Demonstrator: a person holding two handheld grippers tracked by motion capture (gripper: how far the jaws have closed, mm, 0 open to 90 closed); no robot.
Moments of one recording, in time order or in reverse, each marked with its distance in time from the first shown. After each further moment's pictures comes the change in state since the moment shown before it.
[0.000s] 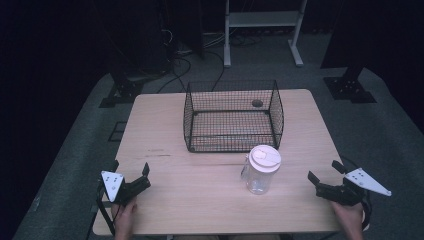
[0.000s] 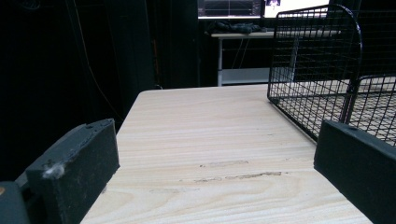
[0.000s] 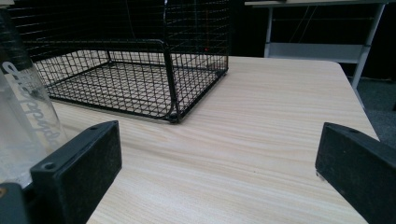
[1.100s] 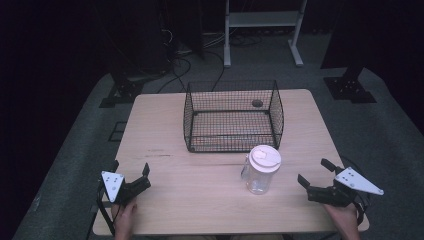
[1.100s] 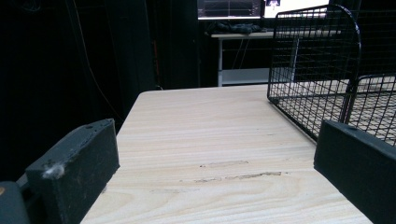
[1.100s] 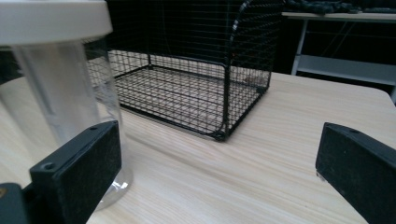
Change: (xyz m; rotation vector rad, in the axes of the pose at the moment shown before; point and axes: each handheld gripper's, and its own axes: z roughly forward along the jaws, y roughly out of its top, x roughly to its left) left arm -0.001 0.000 -0.001 -0.002 0.001 0.005; right arm 0.034 0.021 0.000 -0.004 0.112 -0.091
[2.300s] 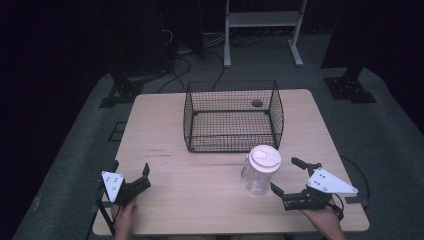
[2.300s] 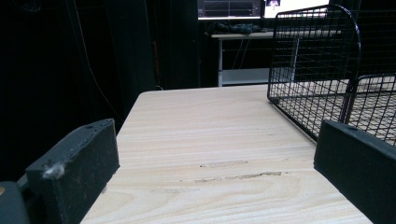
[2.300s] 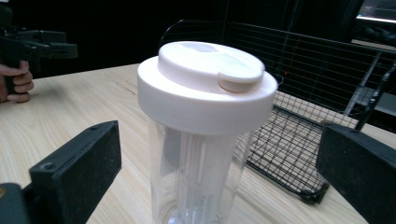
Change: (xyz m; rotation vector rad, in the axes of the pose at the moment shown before) left arm 0.000 0.000 0.000 0.001 0.001 0.003; right arm 0.072 0.042 0.018 -0.011 0.209 -0.156
